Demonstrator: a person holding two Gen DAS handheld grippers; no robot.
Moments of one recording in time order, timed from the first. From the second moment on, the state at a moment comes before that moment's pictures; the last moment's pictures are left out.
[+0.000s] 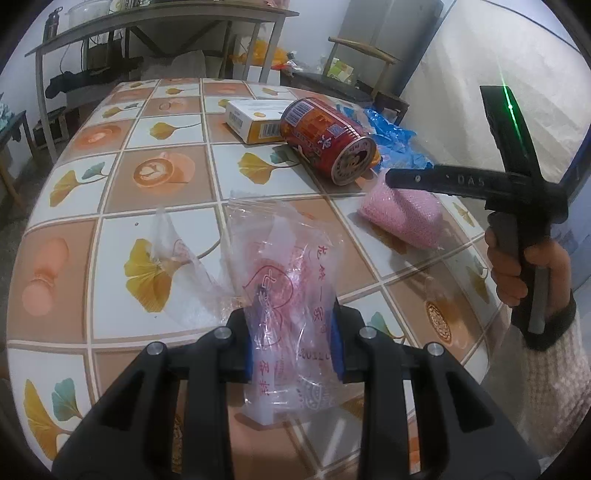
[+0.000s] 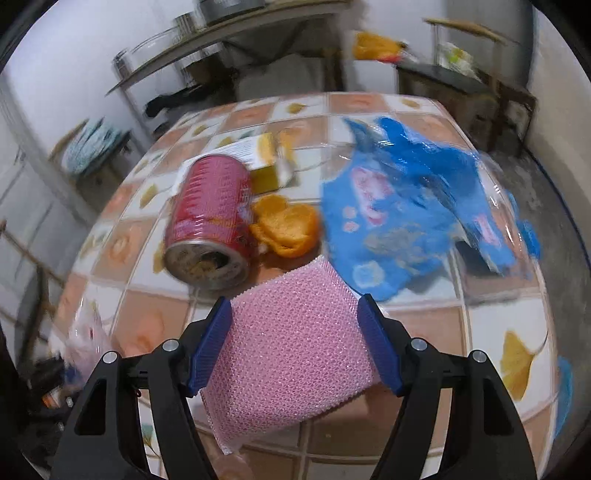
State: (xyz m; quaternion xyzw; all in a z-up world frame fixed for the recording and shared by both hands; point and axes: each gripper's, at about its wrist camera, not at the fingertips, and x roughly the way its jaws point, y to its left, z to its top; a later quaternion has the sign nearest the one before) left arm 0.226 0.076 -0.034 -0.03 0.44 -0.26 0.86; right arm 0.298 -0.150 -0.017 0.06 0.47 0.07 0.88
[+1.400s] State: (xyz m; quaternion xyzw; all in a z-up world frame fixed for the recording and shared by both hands) left arm 0.227 0.079 -0.037 -0.05 0.44 -0.28 0.85; right arm 0.240 -0.089 -0.019 0.05 0.53 0.11 0.84
